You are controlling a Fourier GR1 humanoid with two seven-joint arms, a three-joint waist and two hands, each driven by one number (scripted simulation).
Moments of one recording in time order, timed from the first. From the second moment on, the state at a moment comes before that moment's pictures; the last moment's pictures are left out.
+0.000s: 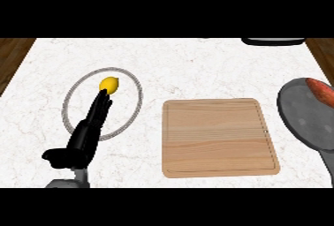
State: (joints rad) left arm -0.02 0.06 -0.11 -1.56 0.01 0.02 -0.11; right arm -0.06 -0.31 -0.81 -1.15 0.06 -0.07 -0.31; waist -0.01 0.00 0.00
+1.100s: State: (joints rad) left arm -0.01 0.02 -0.14 -1.59 -0.03 0.02 -0.10; right arm 0.23 -0.14 -0.69 -1.55 0.12 -0.14 -0.21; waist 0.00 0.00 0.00
